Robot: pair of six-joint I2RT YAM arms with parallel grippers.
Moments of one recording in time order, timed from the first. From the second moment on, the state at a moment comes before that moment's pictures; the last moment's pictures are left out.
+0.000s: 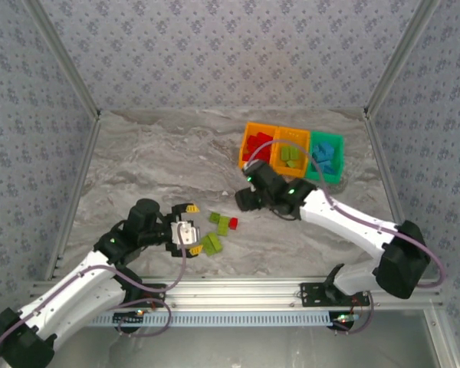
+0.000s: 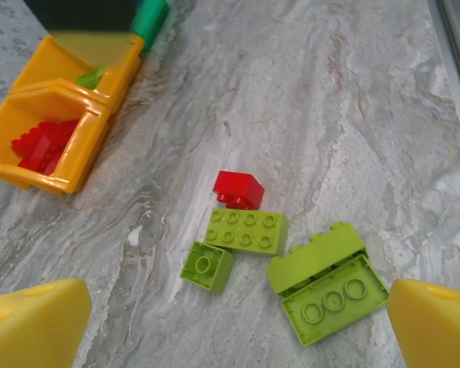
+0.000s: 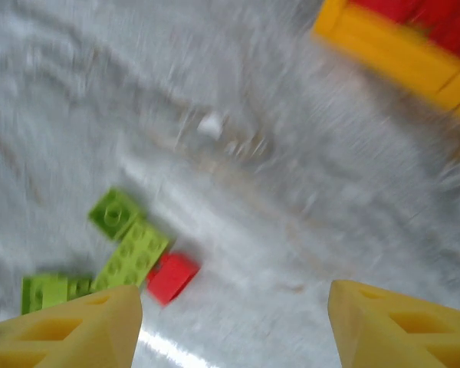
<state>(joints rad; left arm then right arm) -0.65 0.66 0.43 -0.38 0.45 0.85 0.87 1.38 1.06 -0.63 0.17 0.37</state>
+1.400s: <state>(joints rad) -0.65 0.68 0.43 -0.43 0.48 0.92 0.94 1.75 1.06 -0.54 0.04 0.04</state>
